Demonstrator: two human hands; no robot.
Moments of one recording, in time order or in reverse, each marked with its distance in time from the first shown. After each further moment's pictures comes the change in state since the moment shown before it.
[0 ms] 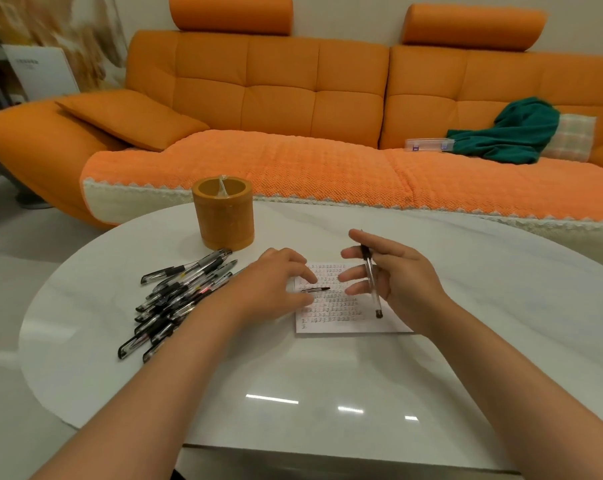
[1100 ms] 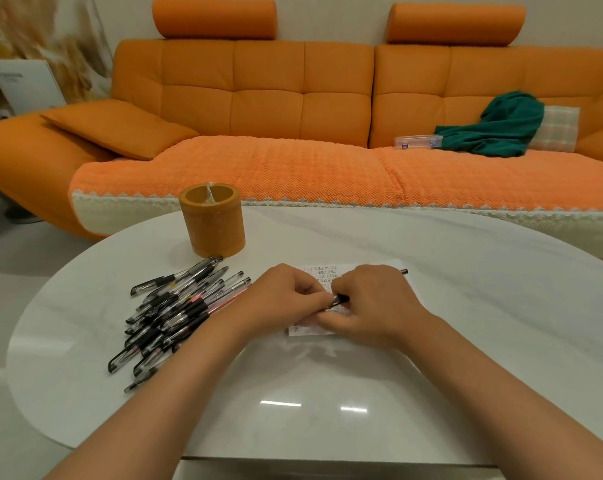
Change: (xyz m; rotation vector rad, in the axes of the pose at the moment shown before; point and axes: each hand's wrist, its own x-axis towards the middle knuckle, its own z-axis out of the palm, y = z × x) left_hand -0.013 0.042 0.004 -0.493 0.004 -0.011; right_hand -0.011 0.013 0.010 -1.560 -0.119 -0.446
